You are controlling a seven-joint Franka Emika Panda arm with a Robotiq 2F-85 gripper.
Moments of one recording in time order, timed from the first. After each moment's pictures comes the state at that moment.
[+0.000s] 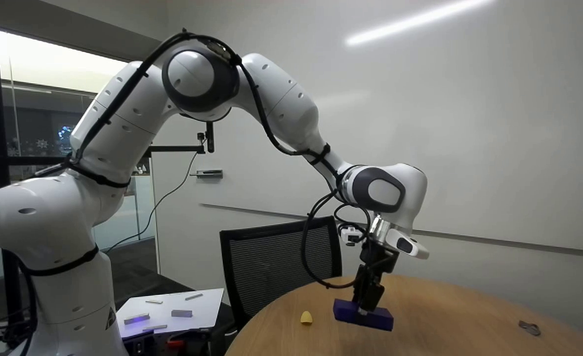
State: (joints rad) arm 0.02 0.63 0.00 -1.72 -0.03 1.93 0.27
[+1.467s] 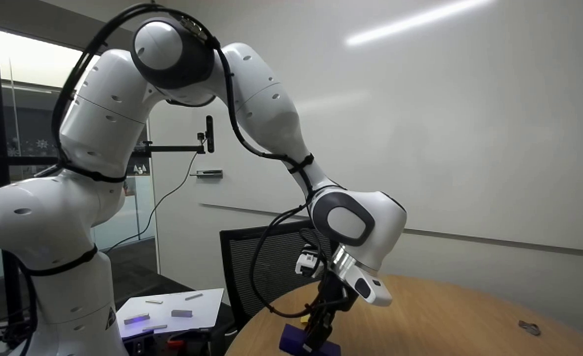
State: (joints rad) arm -0.02 0.49 -0.06 -2.09 0.07 2.02 0.18
